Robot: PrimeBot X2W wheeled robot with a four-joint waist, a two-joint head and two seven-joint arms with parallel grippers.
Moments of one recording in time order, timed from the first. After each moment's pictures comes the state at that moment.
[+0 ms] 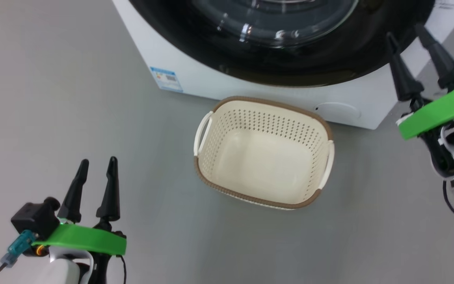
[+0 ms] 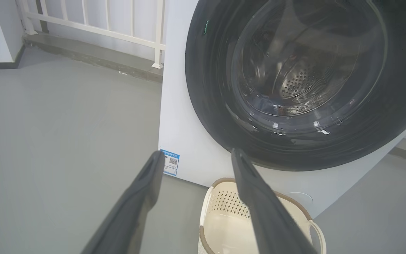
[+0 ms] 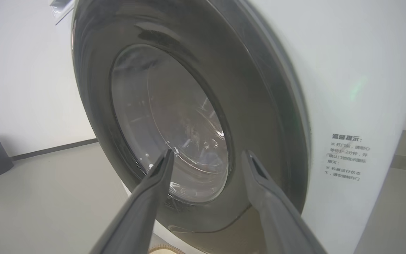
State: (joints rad) left arm -0.30 0.18 -0.18 0.35 -0.56 -0.13 -0.26; right arm -0.76 -0.46 0.45 0.47 0.71 0.13 -0.25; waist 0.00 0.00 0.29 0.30
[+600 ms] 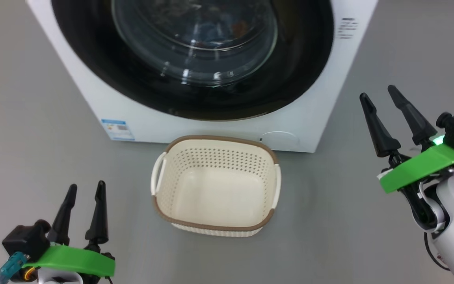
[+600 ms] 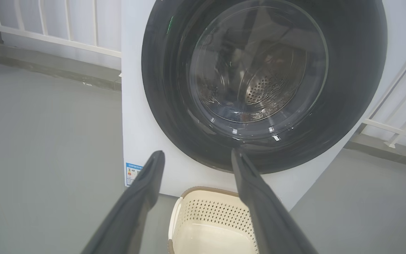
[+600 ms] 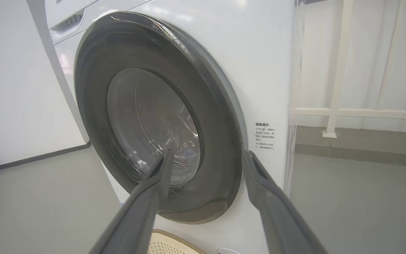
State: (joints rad) left arm -0.21 0.21 -0.15 0.35 -0.55 -0.13 -0.26; right arm -0.51 -0.41 0.39 0.36 0.67 0.13 -0.25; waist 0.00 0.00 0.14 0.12
